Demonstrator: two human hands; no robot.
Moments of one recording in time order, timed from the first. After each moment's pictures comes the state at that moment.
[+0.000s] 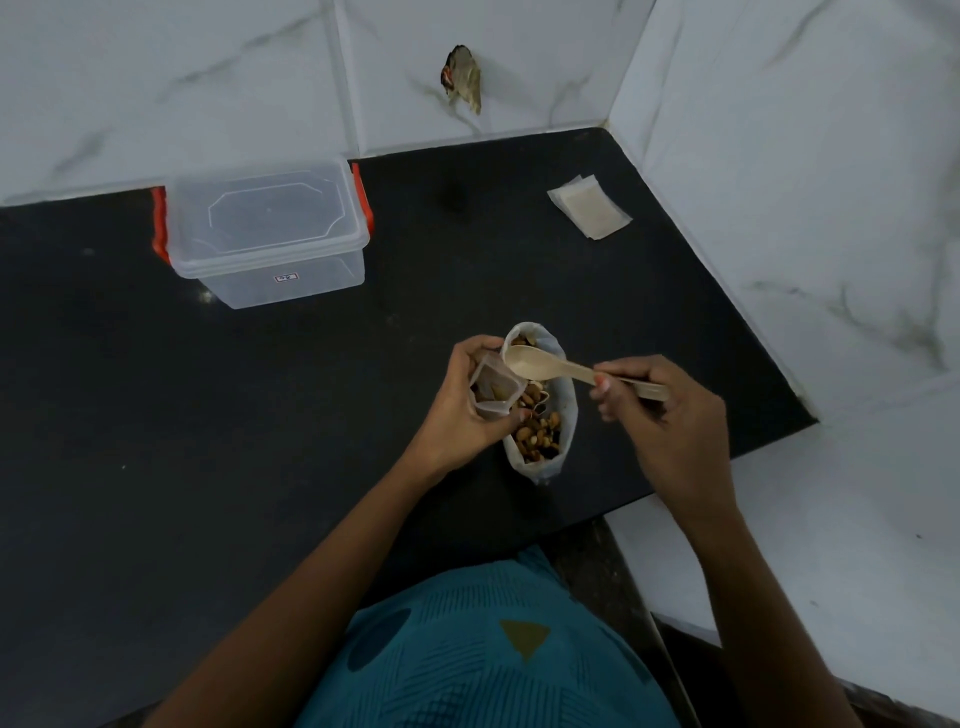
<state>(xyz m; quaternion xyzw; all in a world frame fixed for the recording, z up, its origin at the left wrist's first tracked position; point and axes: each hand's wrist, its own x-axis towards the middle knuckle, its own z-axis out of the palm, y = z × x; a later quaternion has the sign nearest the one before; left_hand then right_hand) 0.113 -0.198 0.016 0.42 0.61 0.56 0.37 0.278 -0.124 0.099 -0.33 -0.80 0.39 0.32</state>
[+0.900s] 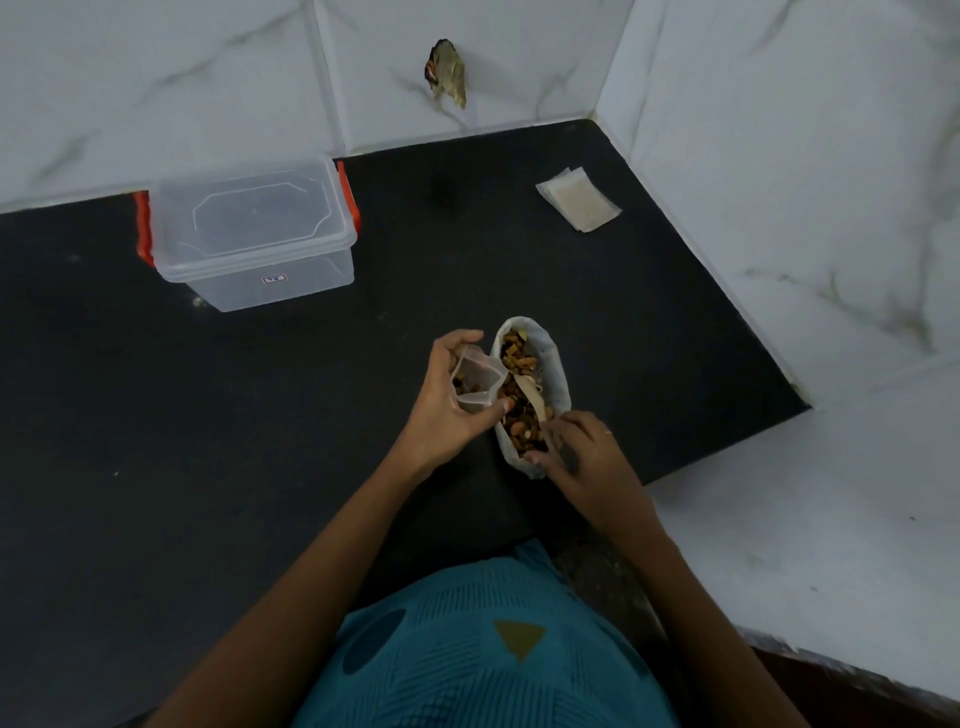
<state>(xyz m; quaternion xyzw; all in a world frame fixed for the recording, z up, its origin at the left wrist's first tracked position) 0.109 -0.201 0.015 0.42 0.62 0.57 0.34 0.289 -0.136 0.008 -0.36 -0.88 0.29 0.10</state>
